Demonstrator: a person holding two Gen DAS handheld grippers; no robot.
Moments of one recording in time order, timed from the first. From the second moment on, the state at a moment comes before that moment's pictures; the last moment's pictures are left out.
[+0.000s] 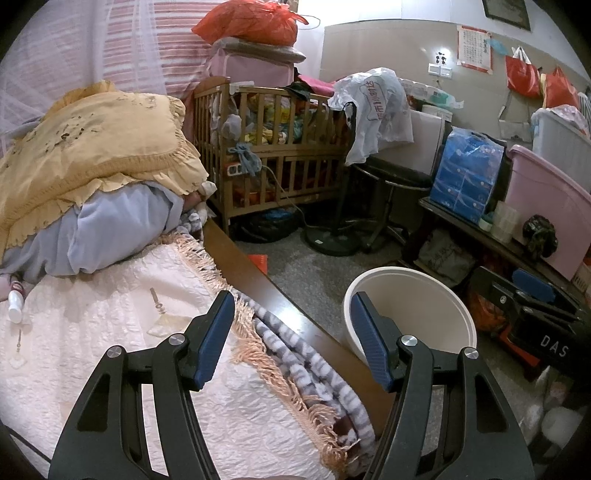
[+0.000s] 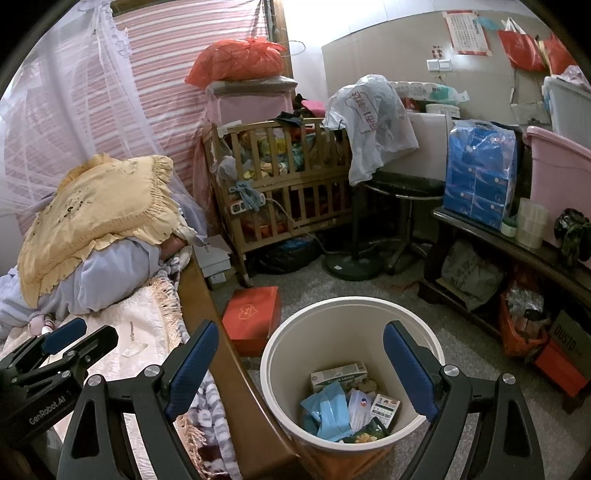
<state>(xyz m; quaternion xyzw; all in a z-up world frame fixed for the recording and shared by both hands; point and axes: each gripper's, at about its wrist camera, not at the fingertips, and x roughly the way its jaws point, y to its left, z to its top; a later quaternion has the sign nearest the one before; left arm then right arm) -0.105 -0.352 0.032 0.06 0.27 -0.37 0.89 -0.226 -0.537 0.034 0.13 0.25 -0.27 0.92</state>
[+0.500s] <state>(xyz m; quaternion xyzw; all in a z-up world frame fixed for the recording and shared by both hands) -0.108 -0.354 0.029 0.06 0.27 -0.38 0.88 -0.228 -0.538 0.029 0.13 0.25 -0.27 0.92</state>
